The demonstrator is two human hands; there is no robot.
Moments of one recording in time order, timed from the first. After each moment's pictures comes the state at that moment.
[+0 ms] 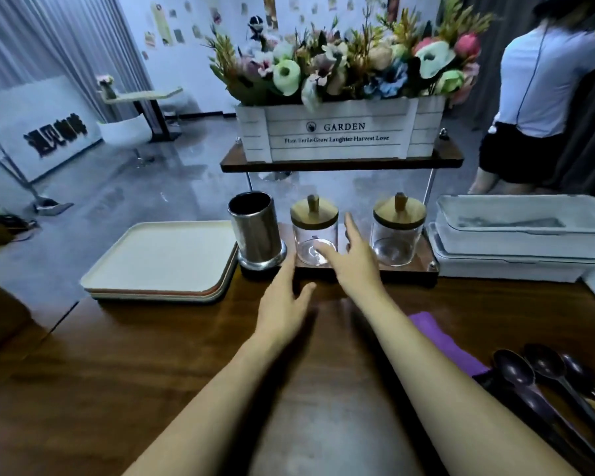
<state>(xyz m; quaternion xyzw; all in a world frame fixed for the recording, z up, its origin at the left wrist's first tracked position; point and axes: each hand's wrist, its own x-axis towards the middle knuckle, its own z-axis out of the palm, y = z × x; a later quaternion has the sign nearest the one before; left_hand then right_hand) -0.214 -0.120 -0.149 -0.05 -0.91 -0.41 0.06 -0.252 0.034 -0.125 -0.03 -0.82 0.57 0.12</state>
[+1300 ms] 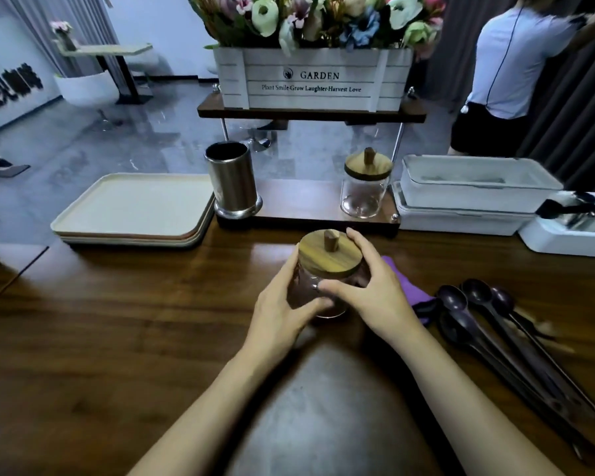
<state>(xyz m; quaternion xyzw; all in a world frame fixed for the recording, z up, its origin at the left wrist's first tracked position) -0.090 -0.097 -0.167 -0.13 -0.81 -0.57 0.02 -0.089 0.083 -0.145 0.03 -0.80 0.60 0.08</state>
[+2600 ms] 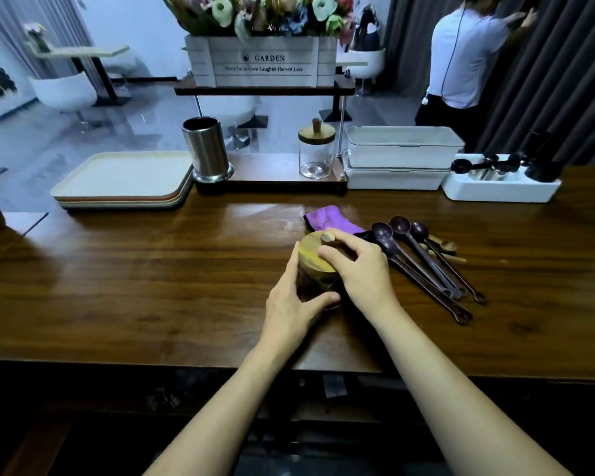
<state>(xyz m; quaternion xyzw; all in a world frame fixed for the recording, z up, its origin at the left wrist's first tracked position) 0.051 -0.032 -0.196 -0.11 -0.82 -0.57 0.02 0.046 0.115 -0.140 -0.03 -0.81 0.56 0.18</state>
